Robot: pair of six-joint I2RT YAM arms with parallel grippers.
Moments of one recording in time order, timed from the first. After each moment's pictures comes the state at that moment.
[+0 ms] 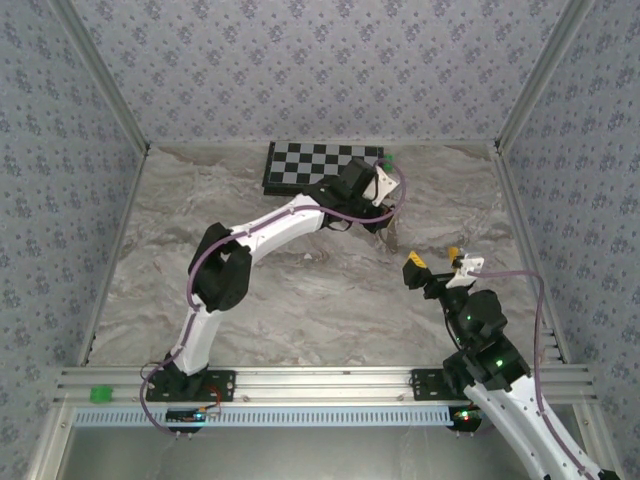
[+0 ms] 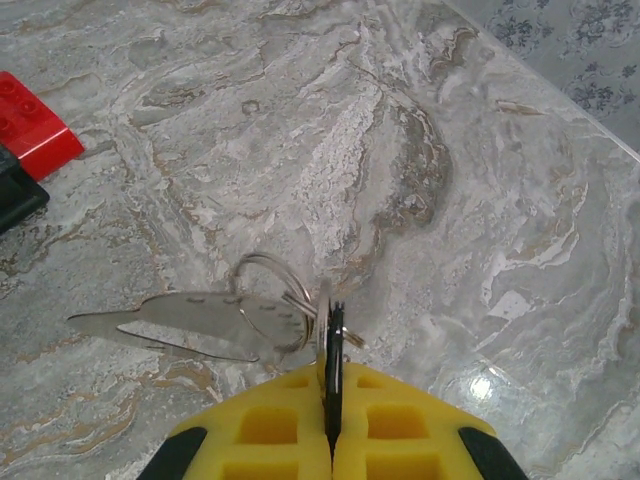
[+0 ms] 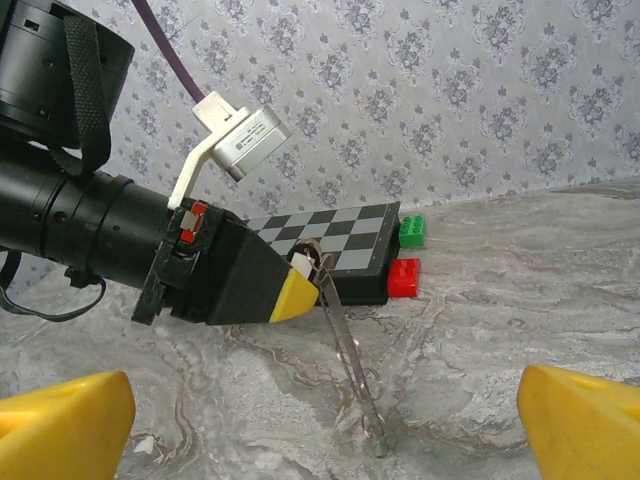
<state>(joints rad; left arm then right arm) -0.85 2.15 1.88 -0.46 0.31 -0.13 0.52 0.14 0.28 -0.18 0.28 0.27</state>
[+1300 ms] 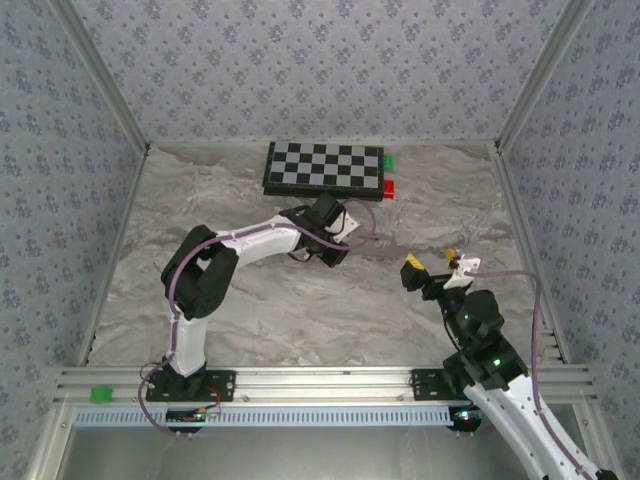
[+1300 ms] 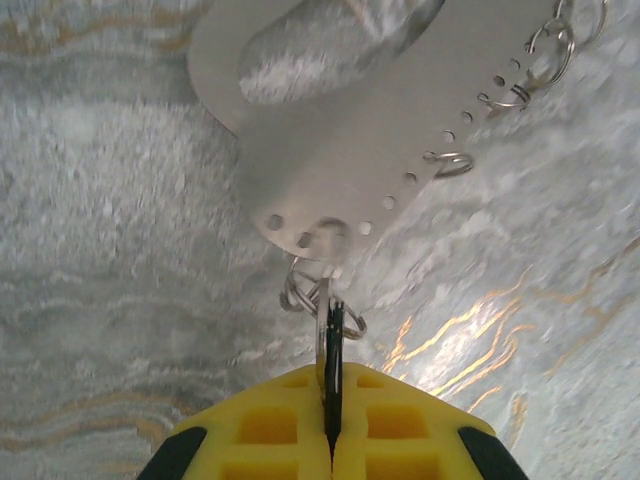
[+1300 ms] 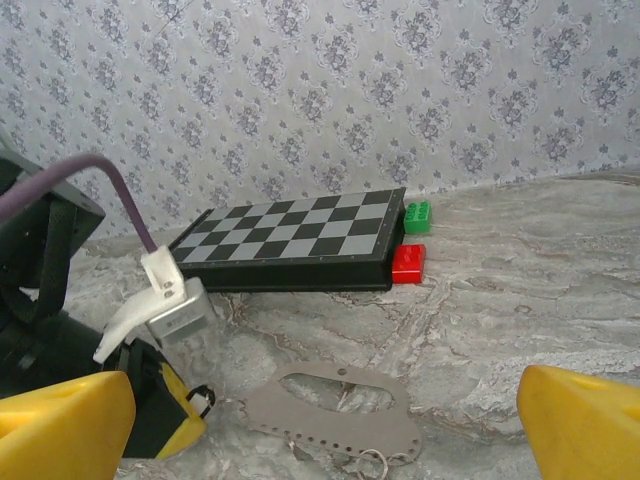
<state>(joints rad) -0.79 1.98 1.39 -0.49 0.19 -0.01 0.51 0.14 0.25 -0.17 0.25 0.27</state>
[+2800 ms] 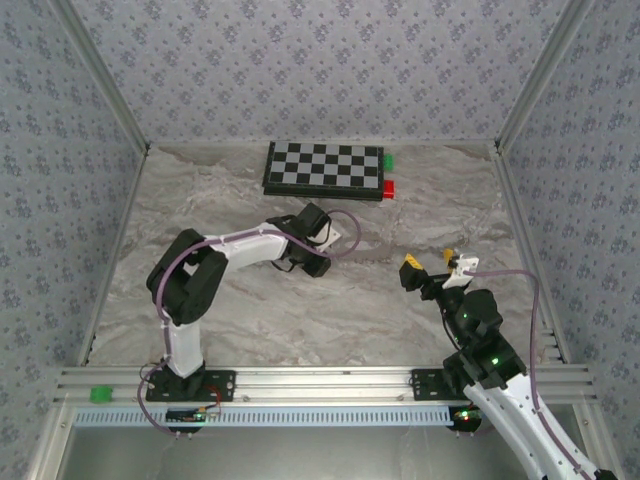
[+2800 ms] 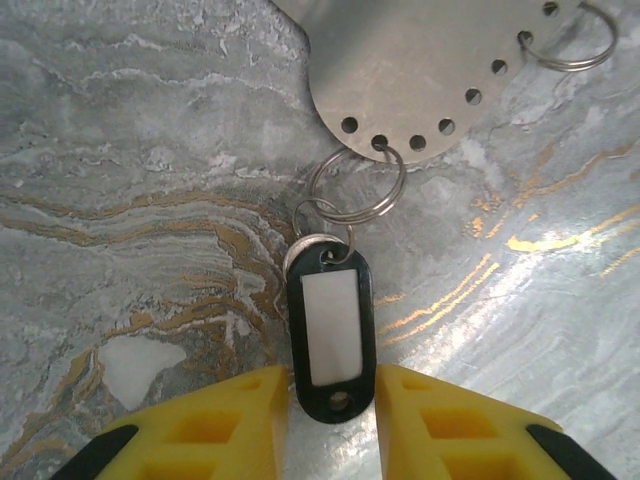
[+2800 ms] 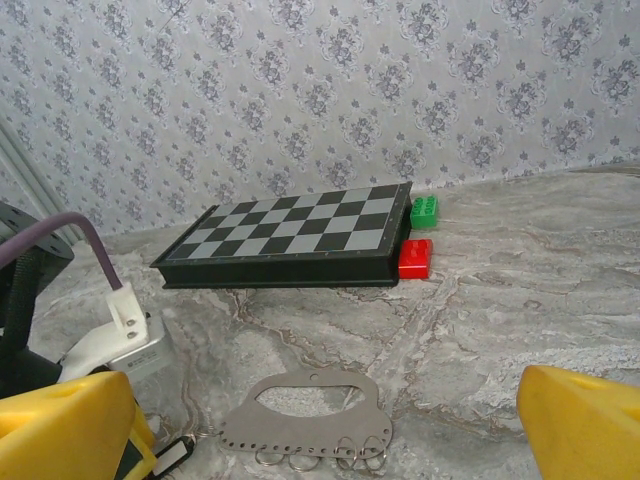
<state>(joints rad) -0.76 1.88 1.23 -0.51 0.11 0.01 0.50 0.15 0.24 -0.16 0.22 0.28</state>
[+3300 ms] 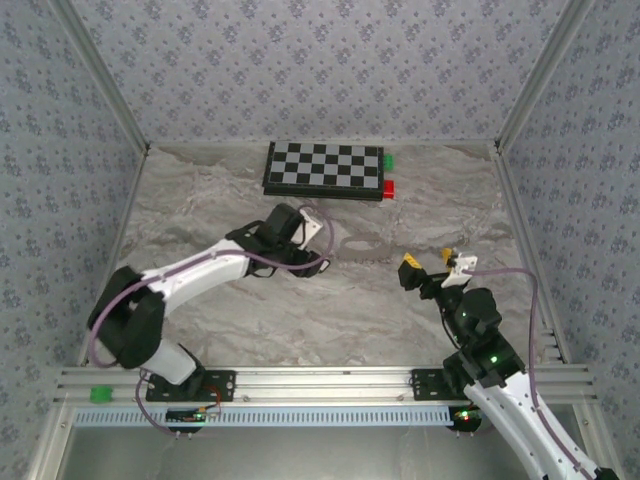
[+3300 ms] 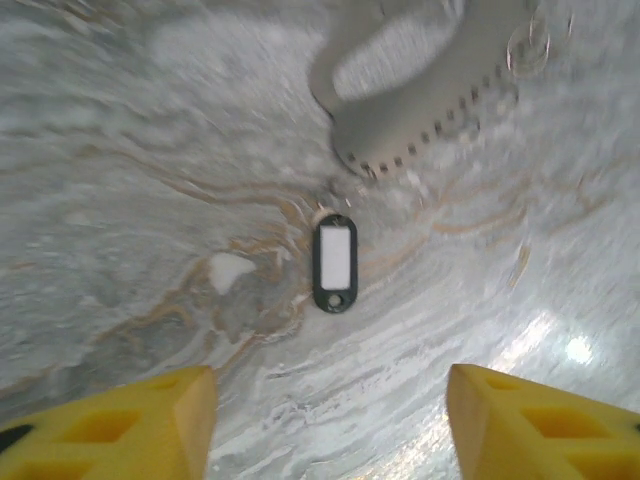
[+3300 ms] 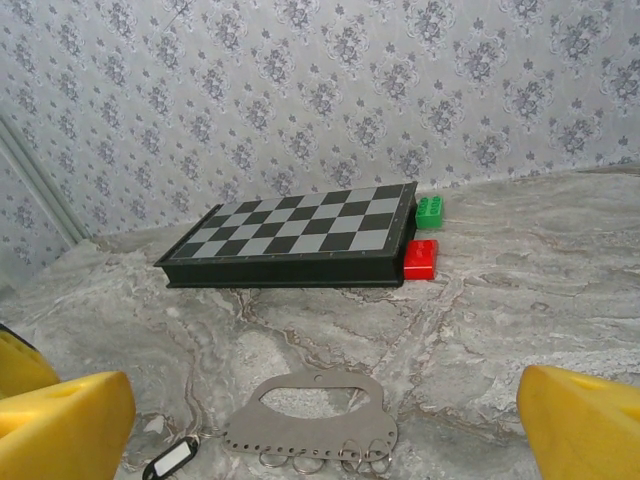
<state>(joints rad) -0.74 1.46 1.00 -0.41 0.06 -0.09 0.50 0.19 0.24 -0.12 0.21 0.28</state>
